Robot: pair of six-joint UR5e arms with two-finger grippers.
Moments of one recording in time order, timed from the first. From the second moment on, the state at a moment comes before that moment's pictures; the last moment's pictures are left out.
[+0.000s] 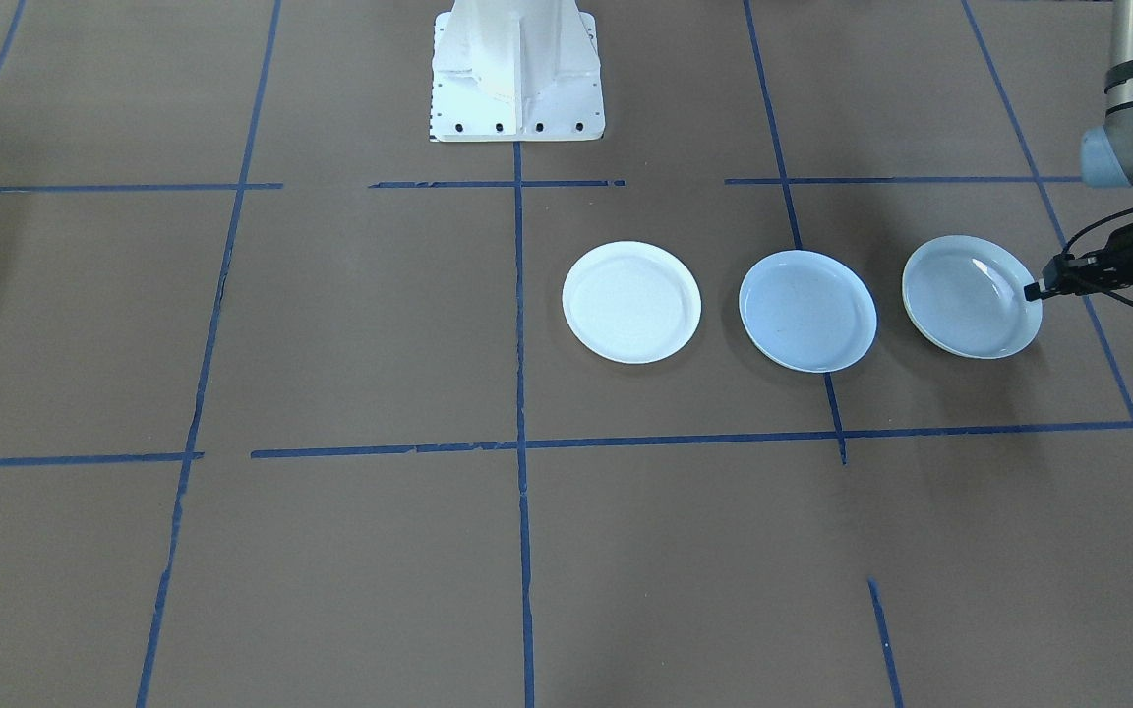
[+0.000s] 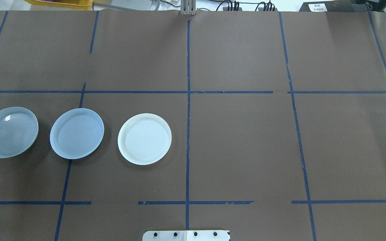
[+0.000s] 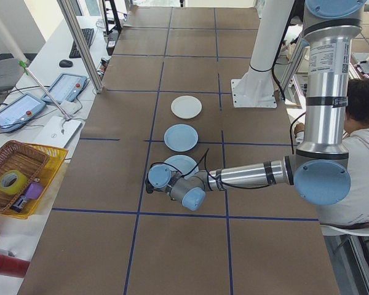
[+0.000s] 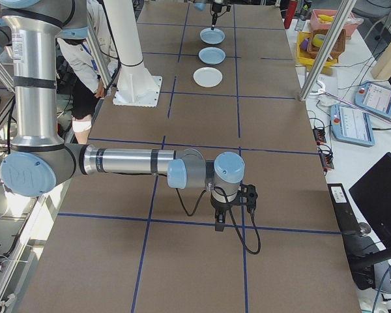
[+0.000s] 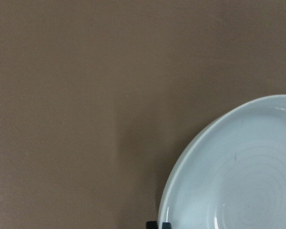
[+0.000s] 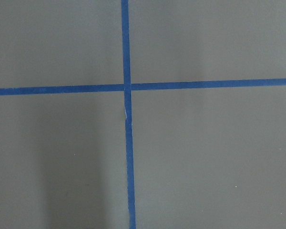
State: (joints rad) left arm -1.22 -1.55 -1.33 -2.27 -2.67 -0.53; right arm 1.54 -1.61 1.62 -1.56 2.30 0.09
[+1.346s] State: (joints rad) left arm -0.97 -1.63 -1.61 -2.23 -2.46 -1.10; right arm 1.54 -1.61 1.62 -1.56 2.30 0.09
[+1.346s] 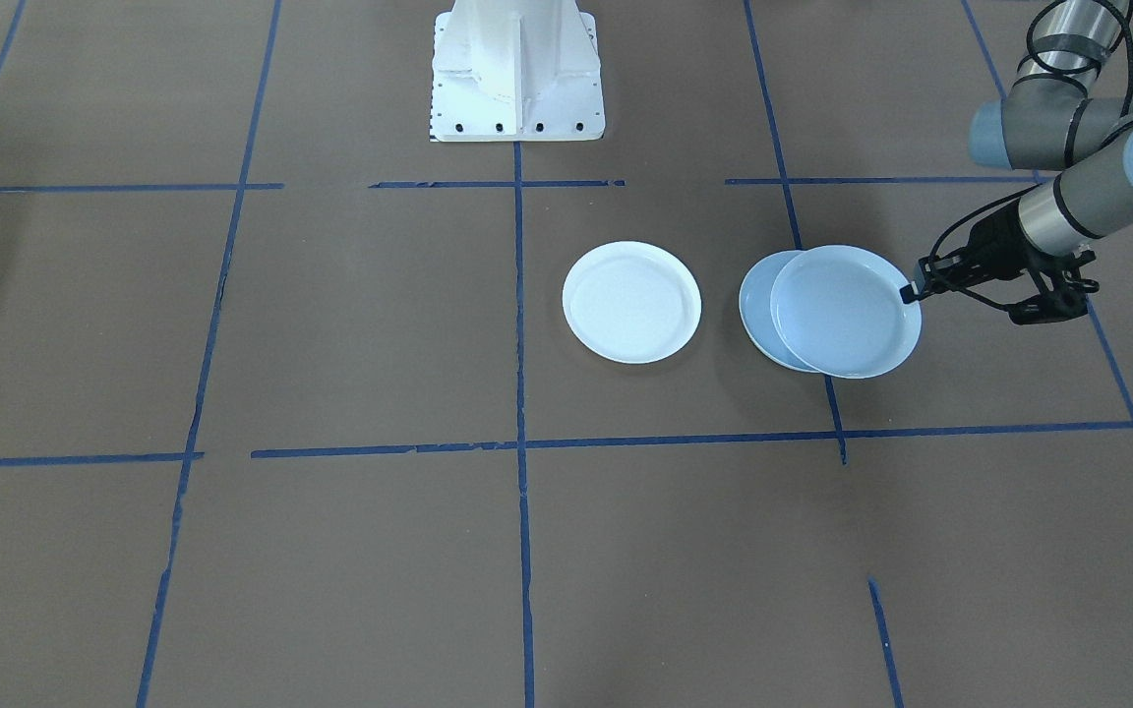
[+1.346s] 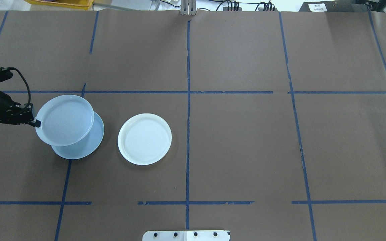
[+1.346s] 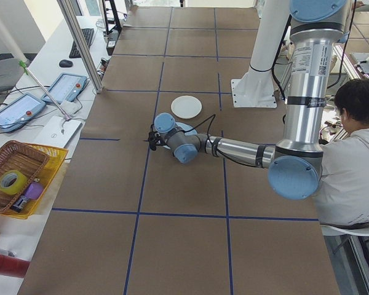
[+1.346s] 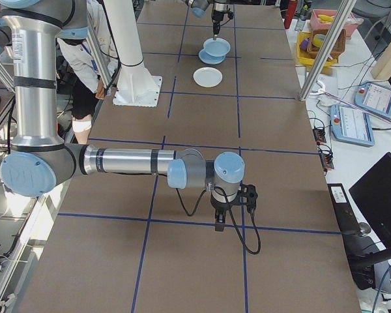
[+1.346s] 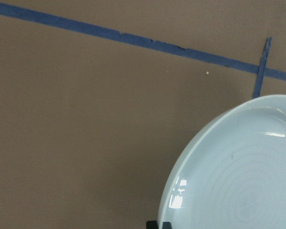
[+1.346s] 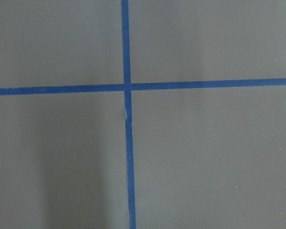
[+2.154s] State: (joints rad) left arm -0.92 -1.68 -1.69 -2.21 -2.38 -1.19; right arm 1.54 -1.61 1.62 -1.56 2.30 0.09
